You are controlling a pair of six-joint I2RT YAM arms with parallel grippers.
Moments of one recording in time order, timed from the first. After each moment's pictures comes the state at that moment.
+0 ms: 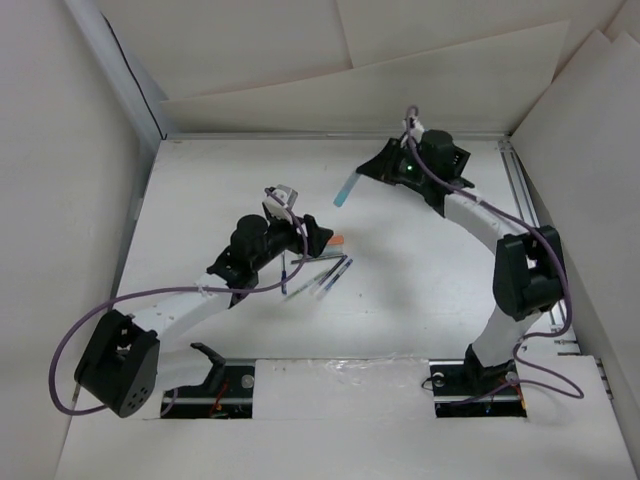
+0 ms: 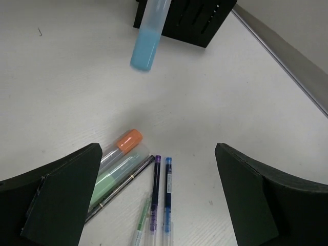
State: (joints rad) left arm -0.58 1.19 0.59 0.43 0.16 -0.32; right arm 0.31 1.75 1.27 0.19 -0.56 0.67
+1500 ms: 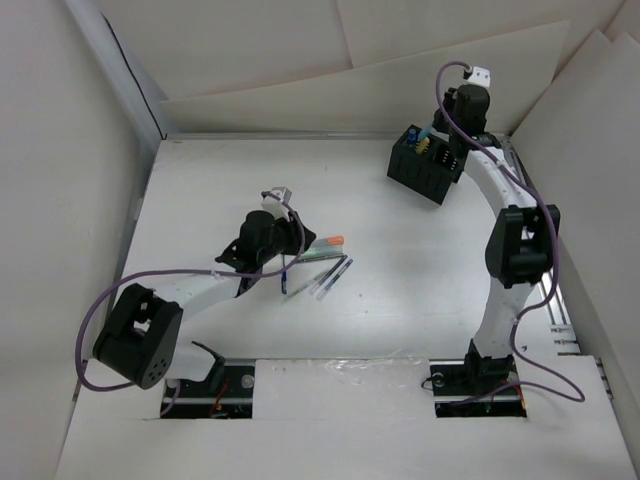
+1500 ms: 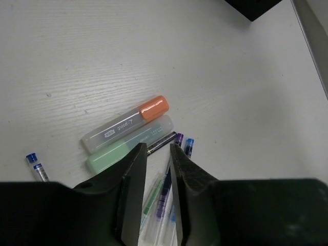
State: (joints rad) left arm -0.52 1.34 0.60 0.36 0.13 -0.51; right arm 0.08 2.00 1.80 -0.06 0.13 0.27
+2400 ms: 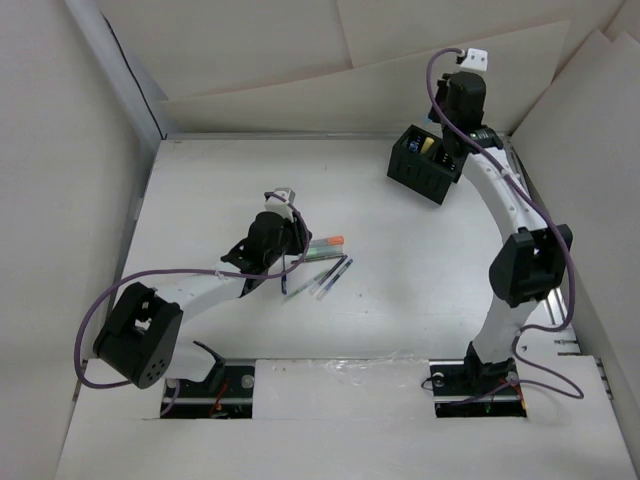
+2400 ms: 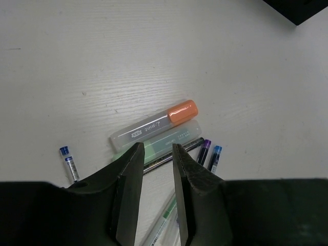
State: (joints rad) left arm -0.58 1.35 0.63 0.28 -0.08 -0.45; right arm 0.19 1.86 1.82 -0.15 0.33 0.17
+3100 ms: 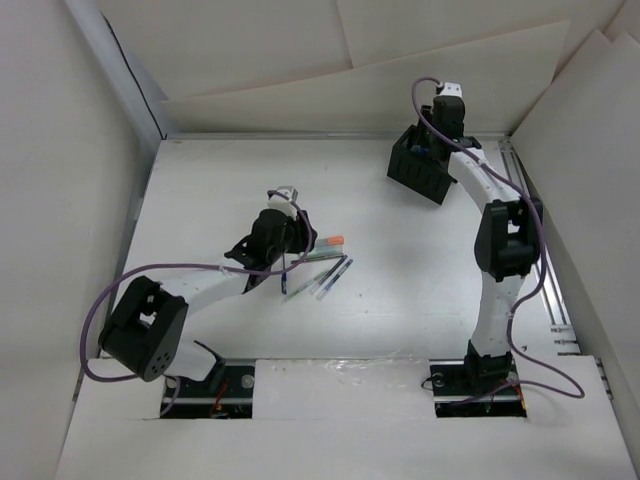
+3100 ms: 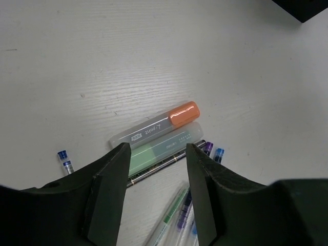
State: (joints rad) left arm -0.58 1.38 0.65 0.28 -0.07 -0.45; right arm 0.14 2.09 1.83 -0.17 0.19 0.20
